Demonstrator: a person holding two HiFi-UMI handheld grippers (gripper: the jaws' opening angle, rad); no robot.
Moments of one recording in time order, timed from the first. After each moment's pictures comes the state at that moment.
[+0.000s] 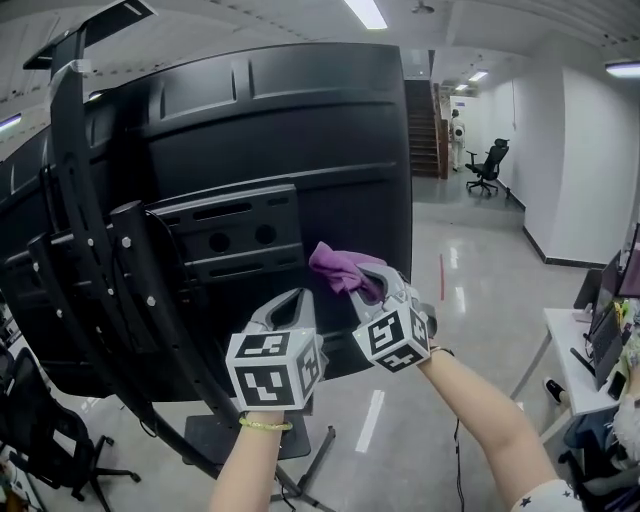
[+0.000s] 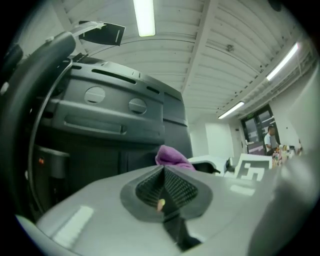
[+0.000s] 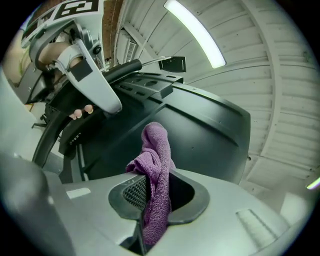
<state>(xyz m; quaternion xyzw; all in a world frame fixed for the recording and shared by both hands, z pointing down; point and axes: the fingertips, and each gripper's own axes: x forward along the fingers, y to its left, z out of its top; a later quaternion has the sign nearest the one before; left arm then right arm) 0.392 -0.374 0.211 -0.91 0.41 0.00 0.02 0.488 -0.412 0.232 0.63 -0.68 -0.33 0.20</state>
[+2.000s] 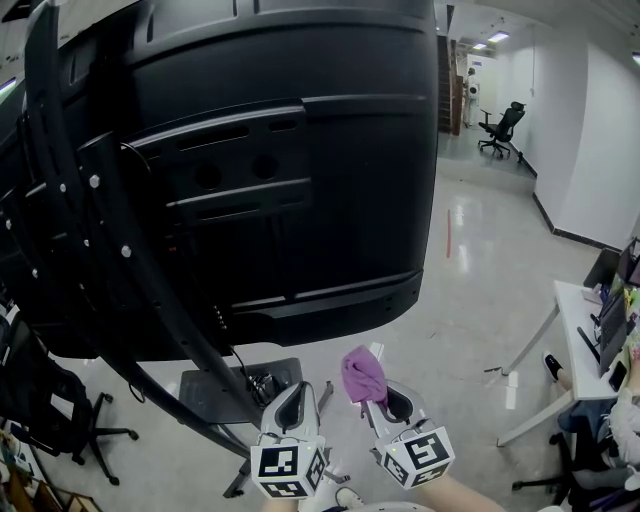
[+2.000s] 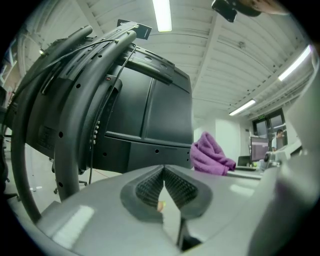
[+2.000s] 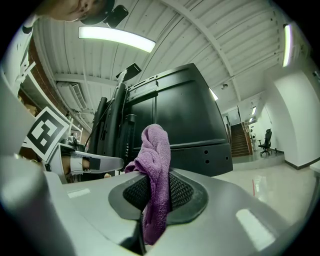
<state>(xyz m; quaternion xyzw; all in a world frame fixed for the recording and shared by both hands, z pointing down) 0.328 -0.303 0.443 -0.89 0.45 0.00 -0.06 0.433 -0.261 0.454 0.63 -0.78 0.01 -0.02</state>
